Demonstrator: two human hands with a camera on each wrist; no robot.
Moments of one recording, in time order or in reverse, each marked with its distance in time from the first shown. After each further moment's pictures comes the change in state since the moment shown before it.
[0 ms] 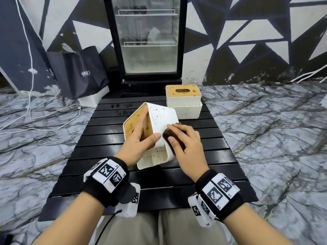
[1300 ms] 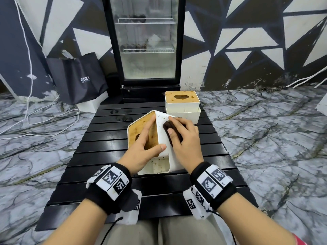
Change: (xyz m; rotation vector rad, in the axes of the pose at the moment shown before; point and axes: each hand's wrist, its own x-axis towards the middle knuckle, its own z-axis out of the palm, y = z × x) left_hand -0.003 0.010 0.008 -0.016 -0.086 -0.001; right_hand 0.033 -0.011 0.003 0.008 0.090 0.019
